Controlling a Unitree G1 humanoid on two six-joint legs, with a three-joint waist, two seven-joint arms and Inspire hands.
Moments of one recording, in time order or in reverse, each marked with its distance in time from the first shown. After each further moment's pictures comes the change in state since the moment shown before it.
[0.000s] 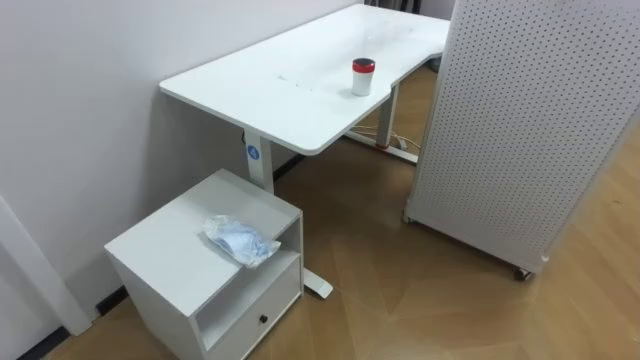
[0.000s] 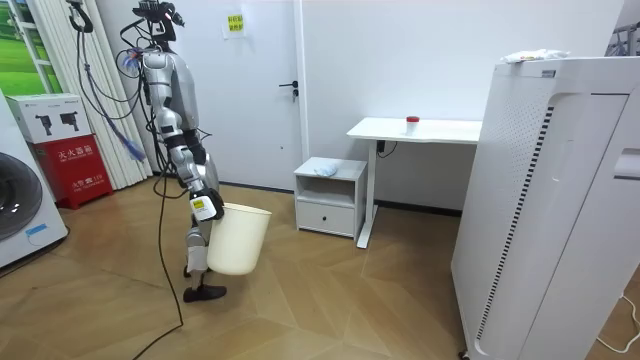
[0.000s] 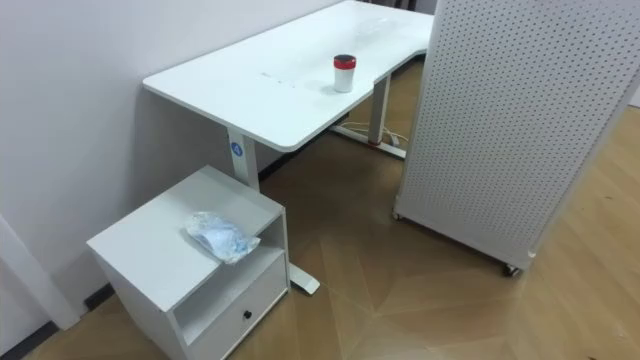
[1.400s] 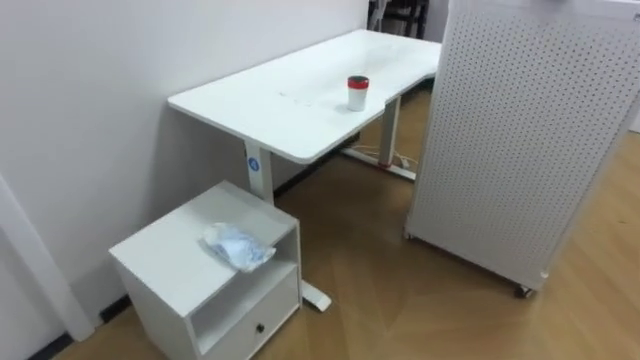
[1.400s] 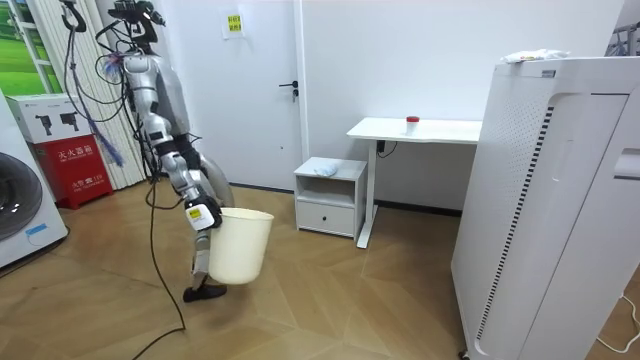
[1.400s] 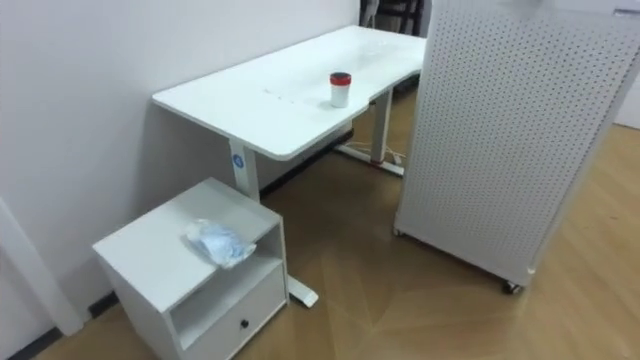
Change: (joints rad) left arm 0.045 0.027 0.020 0.016 -0.008 -0.010 -0.052; right arm -0.008 -0.064 0.001 -0.002 -0.003 0.036 0.011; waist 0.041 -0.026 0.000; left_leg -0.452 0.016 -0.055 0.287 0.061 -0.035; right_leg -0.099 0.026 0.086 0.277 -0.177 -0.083
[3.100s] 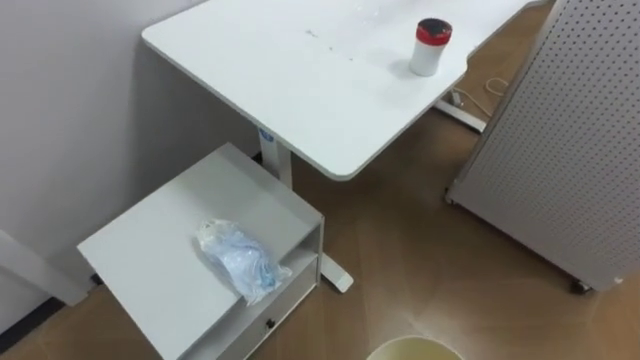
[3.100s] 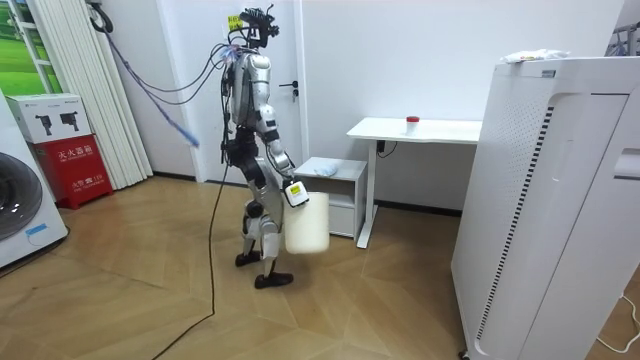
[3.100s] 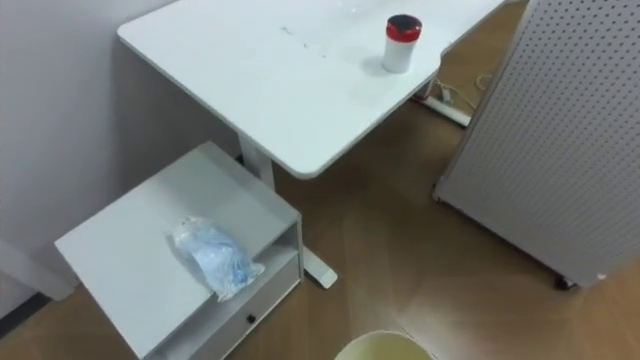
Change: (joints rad) left arm -0.472 -0.008 -0.171 -0.030 -0.188 -0.293 0.336; right arm -0.239 0.022 0.239 0.010 -0.002 -0.134 -0.045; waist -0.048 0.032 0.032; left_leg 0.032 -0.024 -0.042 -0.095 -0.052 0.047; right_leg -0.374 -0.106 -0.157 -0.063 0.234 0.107
